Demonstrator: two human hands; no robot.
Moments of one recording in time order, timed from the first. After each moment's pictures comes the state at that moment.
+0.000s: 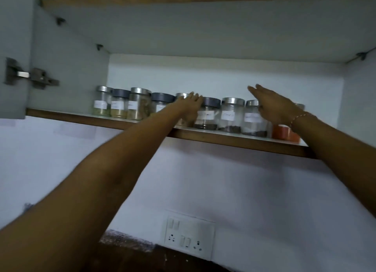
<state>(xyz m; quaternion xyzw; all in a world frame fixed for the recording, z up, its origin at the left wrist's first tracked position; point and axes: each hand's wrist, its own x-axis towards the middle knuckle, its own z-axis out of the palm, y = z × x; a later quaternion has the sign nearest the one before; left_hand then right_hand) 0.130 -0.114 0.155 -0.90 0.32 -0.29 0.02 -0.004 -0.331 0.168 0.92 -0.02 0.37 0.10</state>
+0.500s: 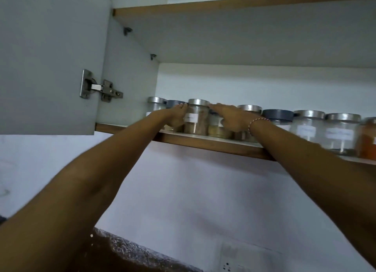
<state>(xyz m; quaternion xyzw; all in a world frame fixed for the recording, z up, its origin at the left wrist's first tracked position) 0.251 0.095 0.150 -0.93 0.27 -0.22 -0.06 0.155 -0.084 0.163 0.96 0.10 0.25 0.08</state>
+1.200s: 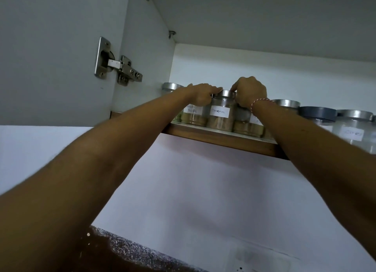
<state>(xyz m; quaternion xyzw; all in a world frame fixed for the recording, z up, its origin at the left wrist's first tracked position) 0.297 0.104 0.180 -0.89 0.38 -0.25 -0.08 0.242 -0.036 0.191 0.89 -0.09 0.44 0.07</state>
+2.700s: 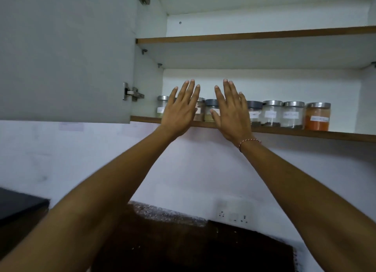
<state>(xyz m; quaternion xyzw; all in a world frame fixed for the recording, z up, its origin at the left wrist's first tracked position) 0.027 0.147 0.084 -0.79 0.26 -0.55 -0.02 -0.027 -0.016 0.083 0.81 0.04 0.57 0.12</state>
